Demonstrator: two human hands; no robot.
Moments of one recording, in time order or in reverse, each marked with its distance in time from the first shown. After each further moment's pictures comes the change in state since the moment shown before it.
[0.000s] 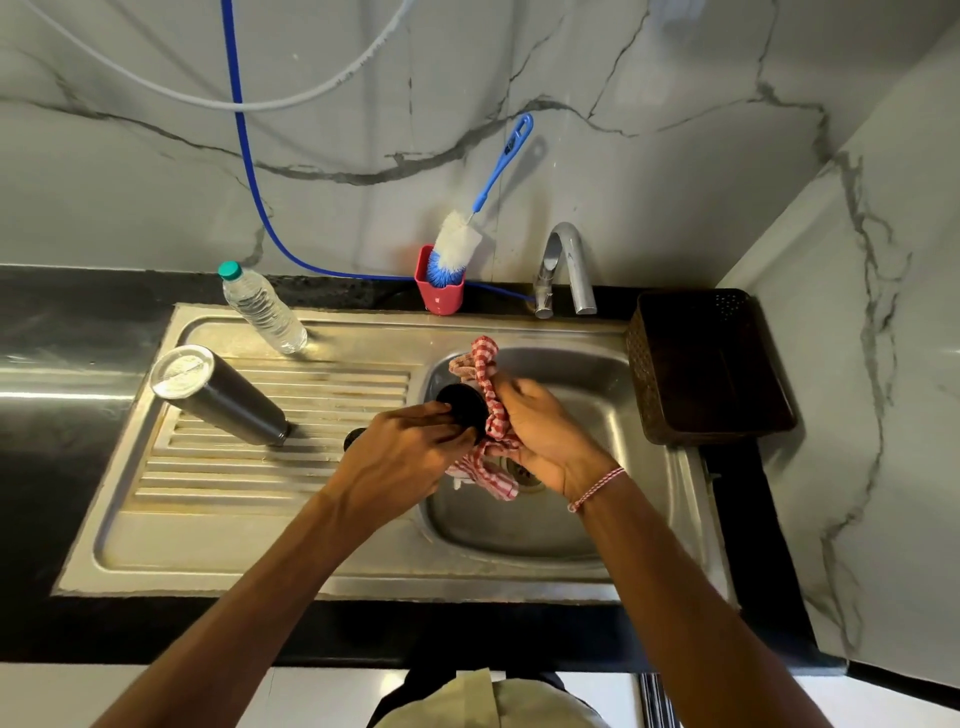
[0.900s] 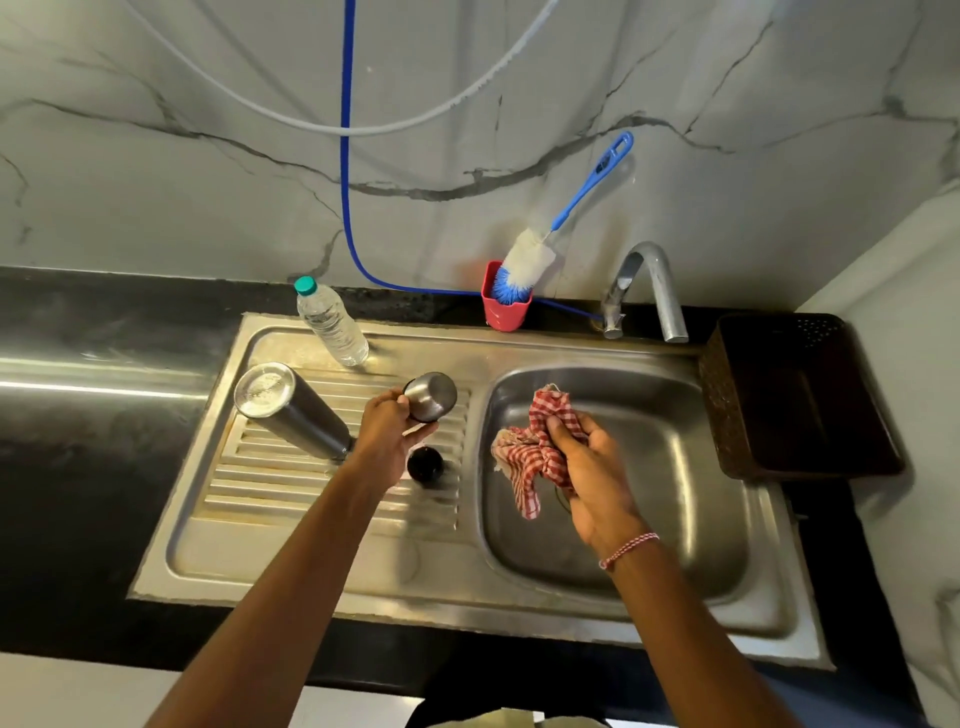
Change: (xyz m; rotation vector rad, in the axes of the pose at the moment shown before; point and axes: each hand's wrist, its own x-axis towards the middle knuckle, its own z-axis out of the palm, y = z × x) left_hand -0.036 -0.110 0.053 -1.553 0.473 -1.702; right_hand 0.065 0.066 0.010 0.104 0.267 -0.180
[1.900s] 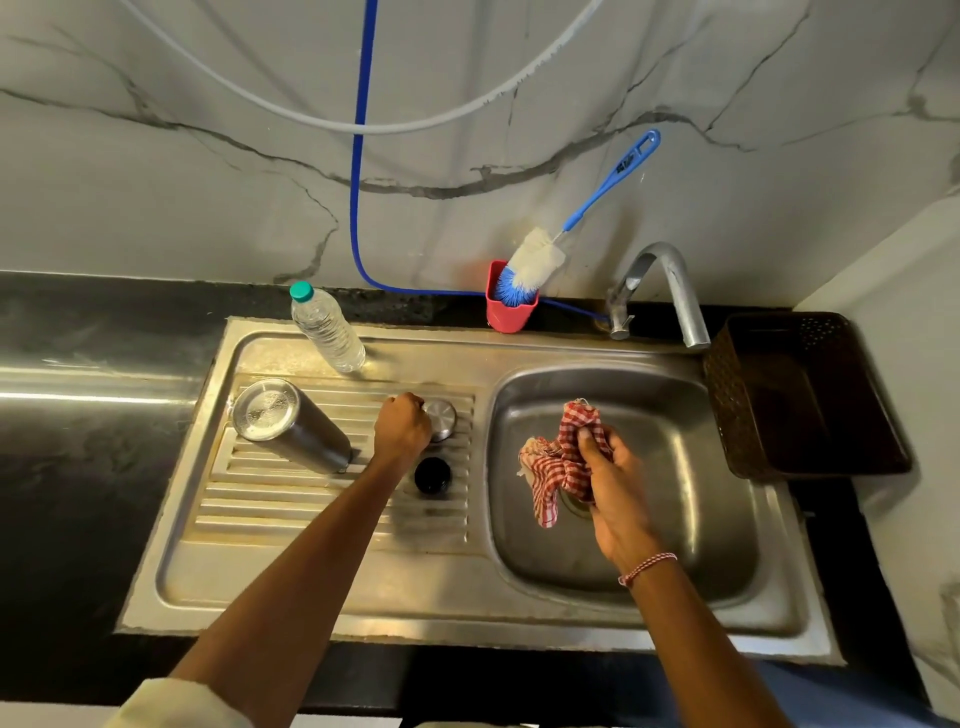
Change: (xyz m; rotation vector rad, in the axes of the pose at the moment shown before) left_hand 0.084 -0.019 -0.008 1.178 0.082 0.283; right_hand 0.010 0.018 -0.003 -0.045 0.153 -0.047
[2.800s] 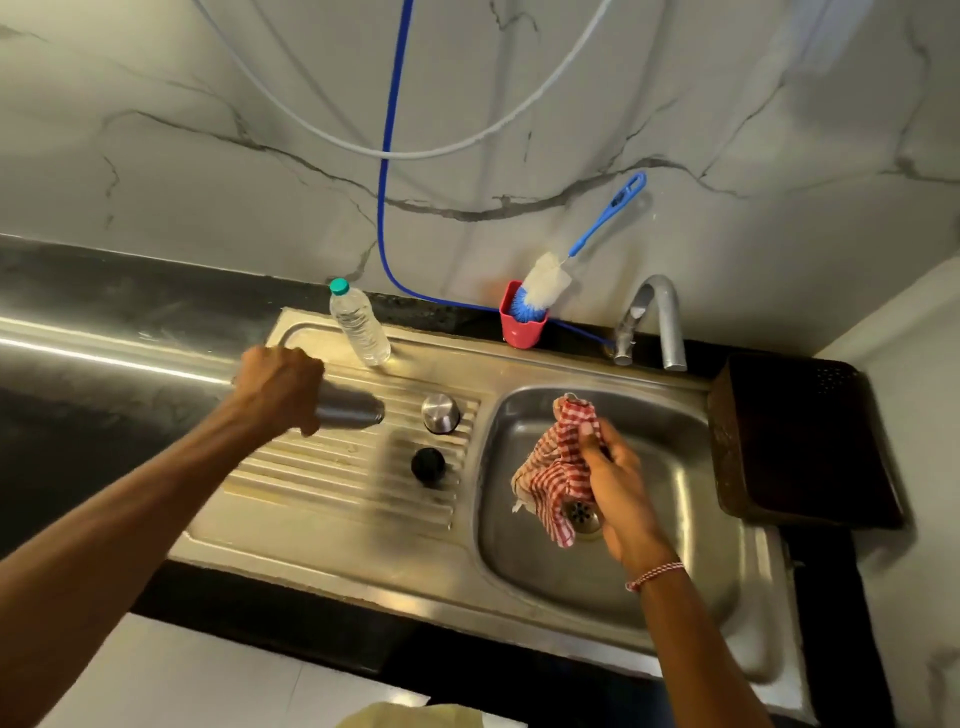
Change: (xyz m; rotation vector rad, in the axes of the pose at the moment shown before) left_hand -0.103 0.014 -0.183 1.214 0.013 0.110; right_hand -0.021 -0.056 -0.033 -0.103 -0.277 -0.090
